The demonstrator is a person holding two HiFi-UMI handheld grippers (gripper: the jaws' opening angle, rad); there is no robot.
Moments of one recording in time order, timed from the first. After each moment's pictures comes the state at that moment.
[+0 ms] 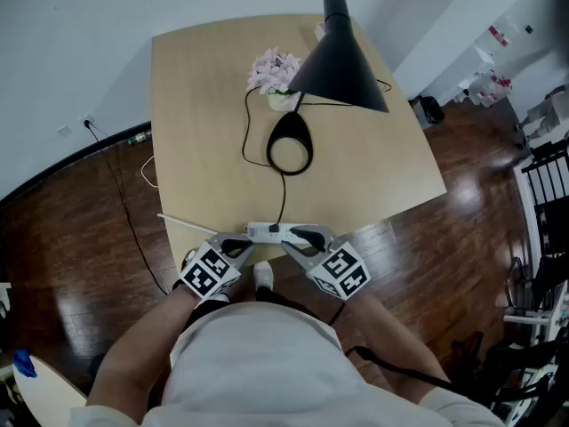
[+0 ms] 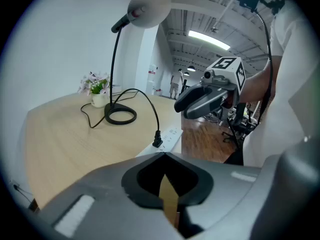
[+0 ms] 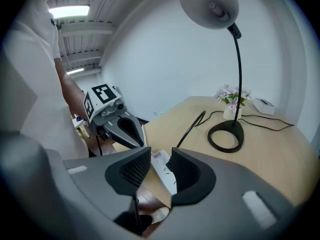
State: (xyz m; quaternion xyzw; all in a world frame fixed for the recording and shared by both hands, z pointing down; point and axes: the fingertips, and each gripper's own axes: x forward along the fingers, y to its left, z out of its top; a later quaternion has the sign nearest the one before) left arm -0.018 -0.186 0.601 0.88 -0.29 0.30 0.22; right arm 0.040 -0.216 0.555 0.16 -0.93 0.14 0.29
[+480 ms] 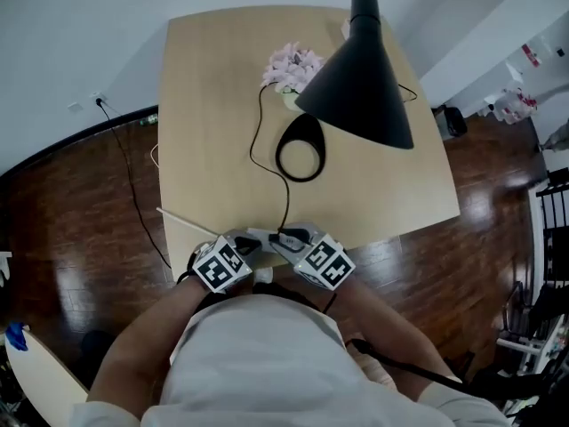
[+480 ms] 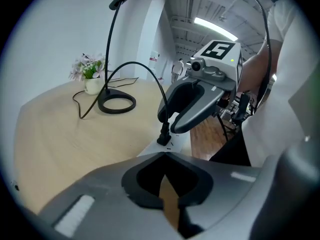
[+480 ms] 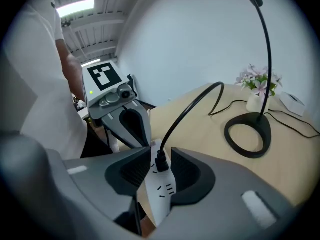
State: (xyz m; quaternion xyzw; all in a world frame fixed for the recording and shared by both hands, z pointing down) left arm 0.005 -0.218 0.654 0.86 -0.27 0.35 0.25; right arm 0.019 -0.247 0.620 0.05 -0.93 0.12 0.35
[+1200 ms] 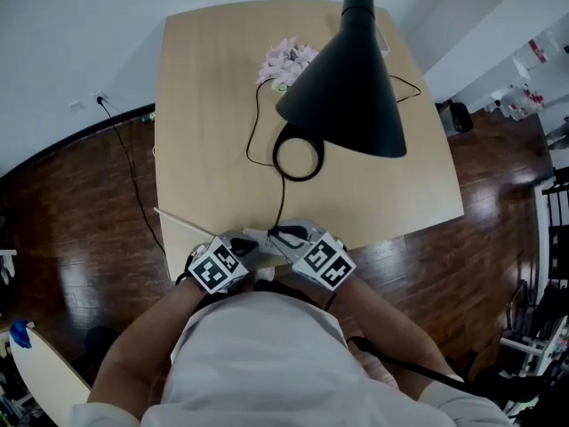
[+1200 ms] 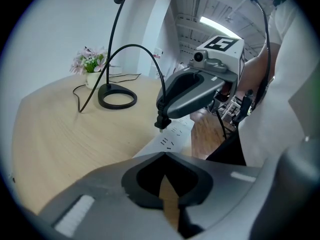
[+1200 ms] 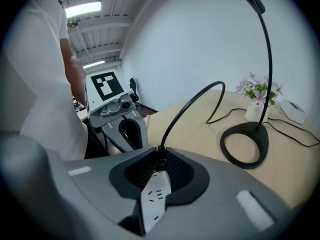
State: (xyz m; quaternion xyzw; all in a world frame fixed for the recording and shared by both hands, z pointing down) left arm 0.007 -0.219 0.655 0.85 -0.27 0.36 0.26; right arm 0.013 -0.260 0.600 0.05 -0.94 0.10 0.32
